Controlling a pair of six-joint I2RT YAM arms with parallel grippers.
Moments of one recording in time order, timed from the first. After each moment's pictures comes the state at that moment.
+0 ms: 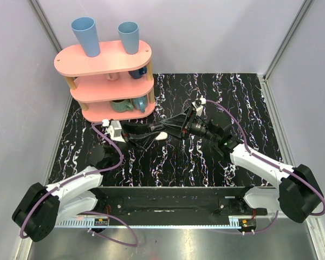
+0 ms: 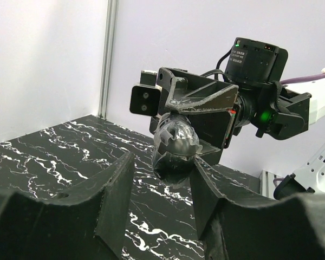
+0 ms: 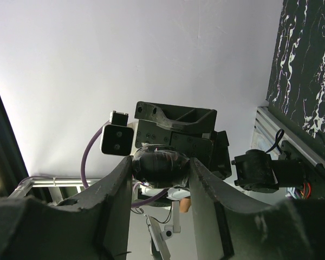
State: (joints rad) left arm -0.61 0.98 0.29 1.19 0.40 -0.43; right arm 0.66 1.23 0.73 0.56 -0.51 1.63
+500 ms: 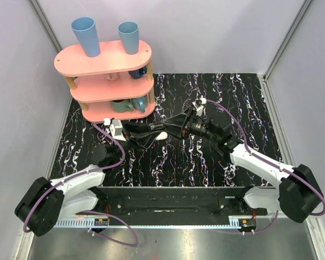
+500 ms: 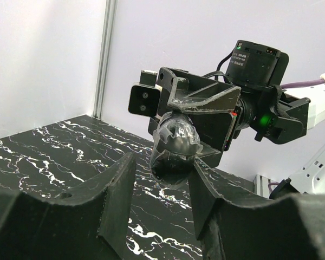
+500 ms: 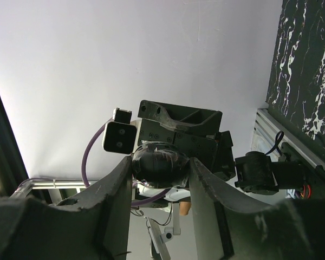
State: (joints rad) left arm -0.61 1.06 0.29 1.28 0.39 -0.47; right arm 0.66 1.23 0.73 0.56 -0.51 1.63
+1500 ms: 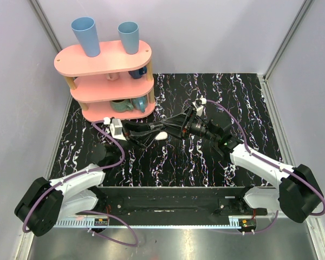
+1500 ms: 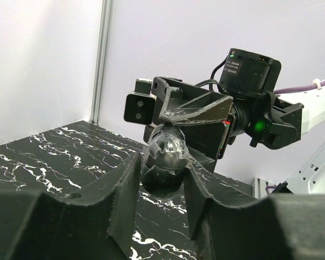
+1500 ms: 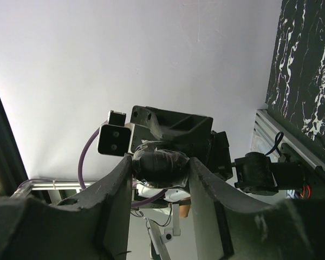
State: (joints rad) left arm -0.62 1.05 0.31 1.27 0.39 -0.47; right arm 0.66 1.23 0.73 0.56 -0.50 1.63
